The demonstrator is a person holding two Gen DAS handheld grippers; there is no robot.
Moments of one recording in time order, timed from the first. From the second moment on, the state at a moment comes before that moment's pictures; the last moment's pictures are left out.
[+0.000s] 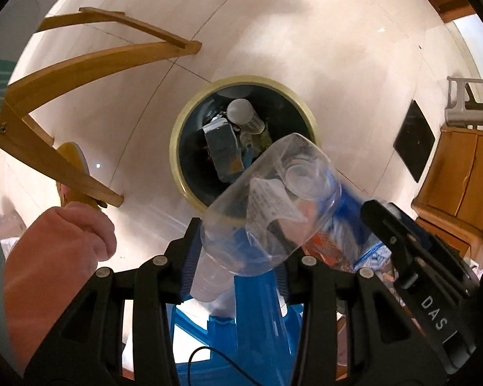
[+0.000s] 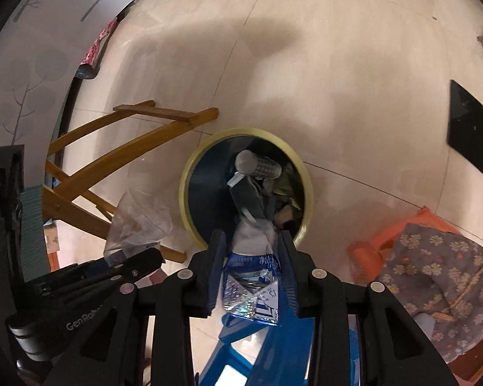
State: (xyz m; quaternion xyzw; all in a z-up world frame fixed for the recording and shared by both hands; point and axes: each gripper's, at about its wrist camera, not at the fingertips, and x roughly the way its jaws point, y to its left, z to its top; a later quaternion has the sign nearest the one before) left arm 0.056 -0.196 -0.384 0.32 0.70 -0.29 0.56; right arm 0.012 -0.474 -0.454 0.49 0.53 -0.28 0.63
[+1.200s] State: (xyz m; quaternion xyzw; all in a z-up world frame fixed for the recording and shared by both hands) left arm 0.035 -0.160 -0.329 0.29 0.70 -0.29 0.58; right arm 0.014 -0.444 -0.391 0.38 0.59 -0.31 0.64
